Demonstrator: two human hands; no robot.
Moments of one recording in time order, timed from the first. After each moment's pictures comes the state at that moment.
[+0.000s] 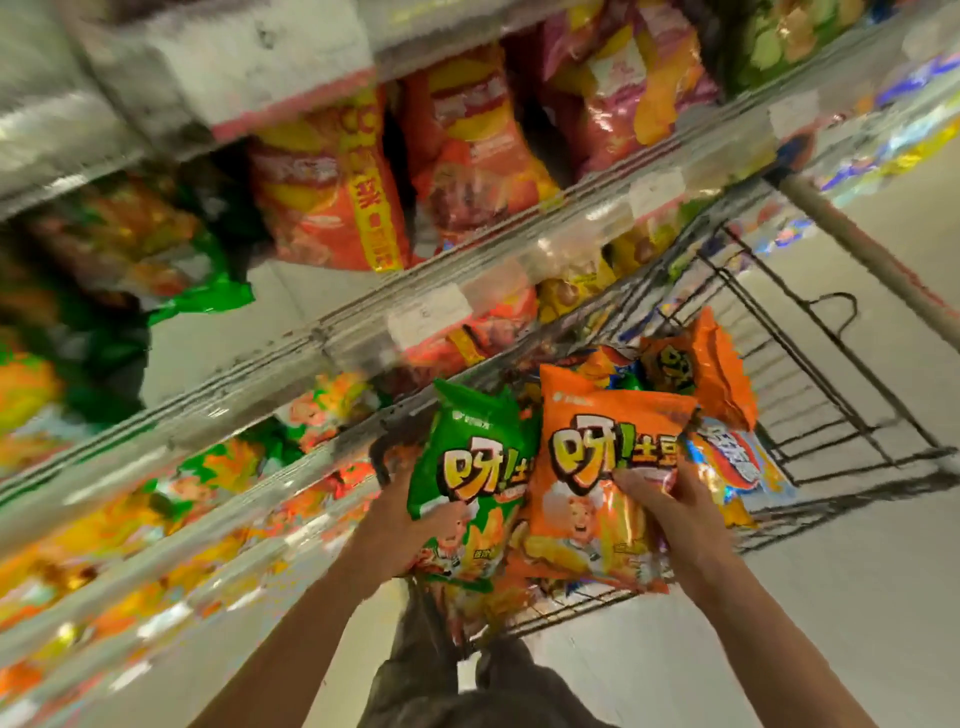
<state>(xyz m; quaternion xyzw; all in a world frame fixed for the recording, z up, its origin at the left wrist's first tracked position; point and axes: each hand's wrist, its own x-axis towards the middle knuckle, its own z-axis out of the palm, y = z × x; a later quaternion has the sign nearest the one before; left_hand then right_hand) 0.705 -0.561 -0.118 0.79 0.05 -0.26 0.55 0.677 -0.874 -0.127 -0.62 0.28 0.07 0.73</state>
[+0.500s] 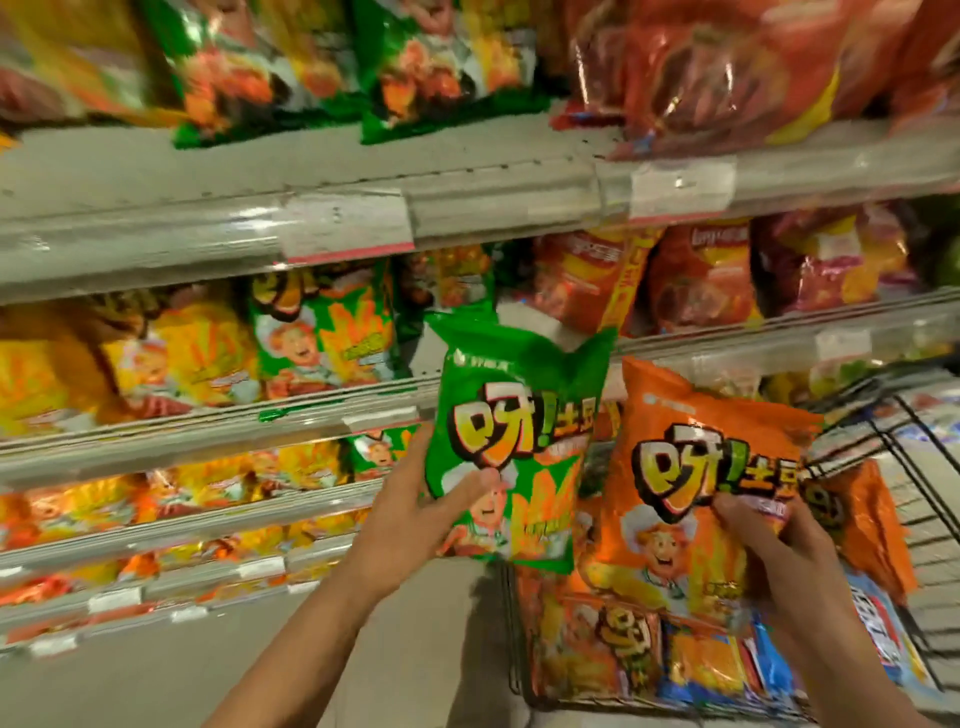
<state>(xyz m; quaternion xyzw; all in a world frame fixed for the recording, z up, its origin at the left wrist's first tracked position) 0.646 -0.442 -0.005 0.73 0.07 0.00 0.68 0.694 -0.779 -0.021 -0.66 0.11 0.08 0.74</state>
